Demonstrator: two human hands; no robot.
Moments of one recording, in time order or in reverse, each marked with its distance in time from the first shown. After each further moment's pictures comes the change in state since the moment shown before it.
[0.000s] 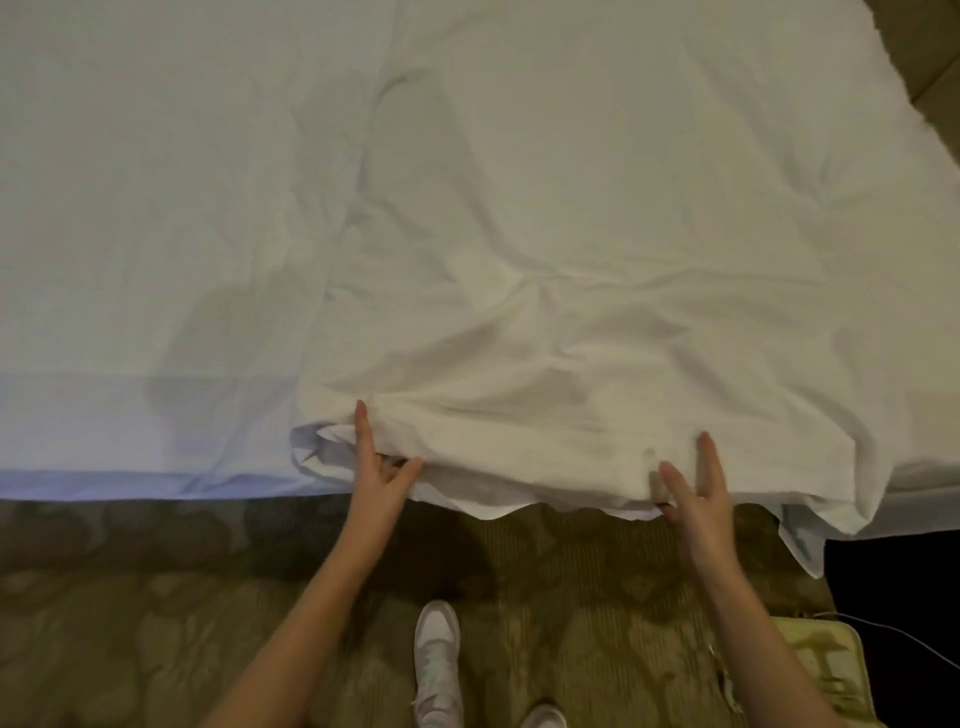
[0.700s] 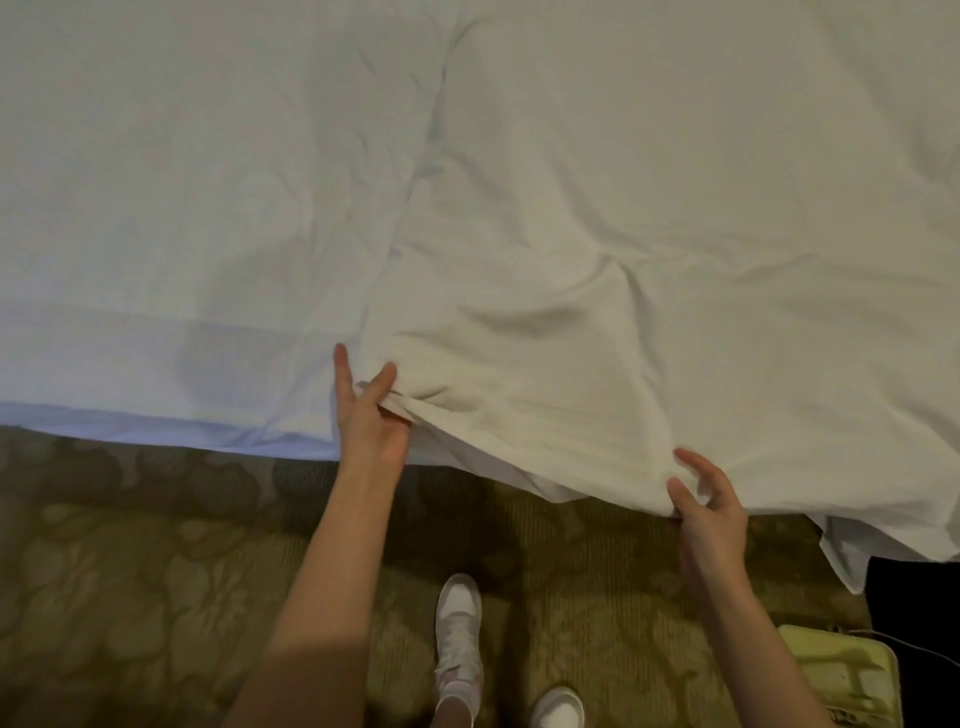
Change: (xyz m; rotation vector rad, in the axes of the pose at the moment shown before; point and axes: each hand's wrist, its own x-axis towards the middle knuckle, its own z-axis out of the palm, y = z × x) left_hand 0.056 0.003 -0.056 -0.957 0.416 -0.185; right_hand -0.028 0.027 0.063 0.029 0.053 0.044
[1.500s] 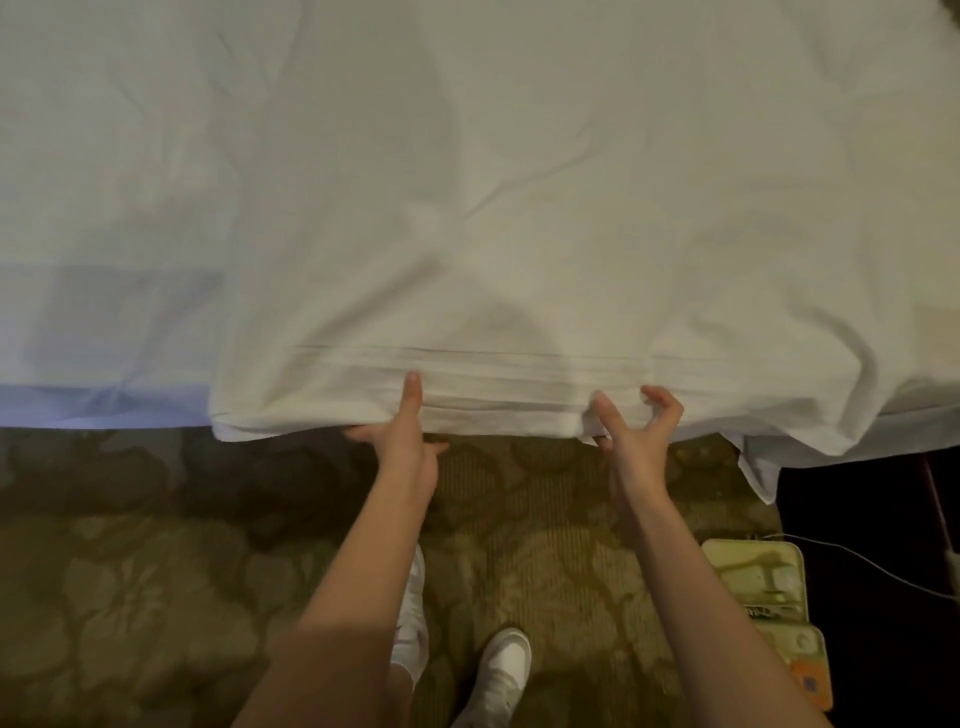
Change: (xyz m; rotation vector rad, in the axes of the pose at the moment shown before) left_hand -0.060 -0.132 -0.002 0.179 0.254 -0.317; right_hand 0.019 0.027 -0.013 0.028 0.061 0.051
